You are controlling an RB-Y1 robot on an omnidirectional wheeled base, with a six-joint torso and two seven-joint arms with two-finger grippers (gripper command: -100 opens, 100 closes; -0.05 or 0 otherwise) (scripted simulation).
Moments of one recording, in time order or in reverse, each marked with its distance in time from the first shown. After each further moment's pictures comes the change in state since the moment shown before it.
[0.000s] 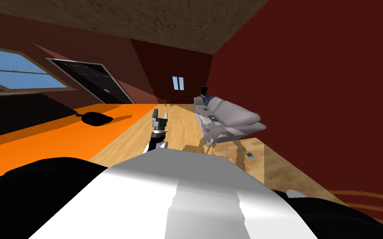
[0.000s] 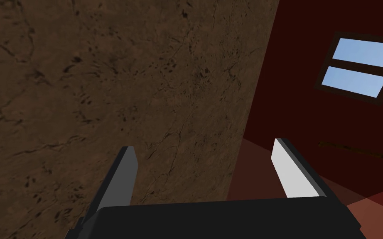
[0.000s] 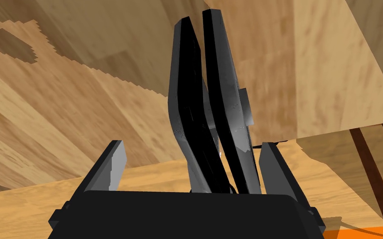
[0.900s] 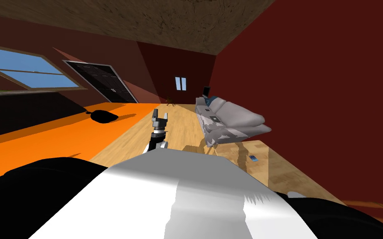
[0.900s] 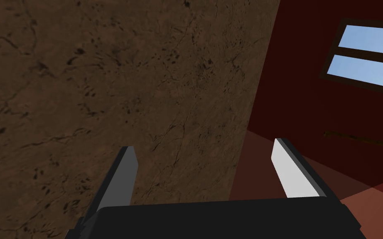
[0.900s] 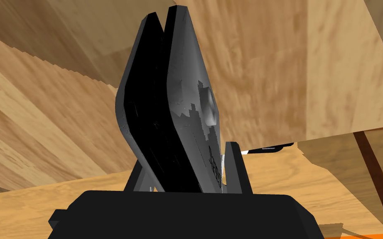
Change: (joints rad) left arm 0.000 0.000 0.000 0.000 0.000 0.000 0.000; right arm -0.030 -0.031 0.094 0.052 -0.093 0.061 0.030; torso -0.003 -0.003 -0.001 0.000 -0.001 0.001
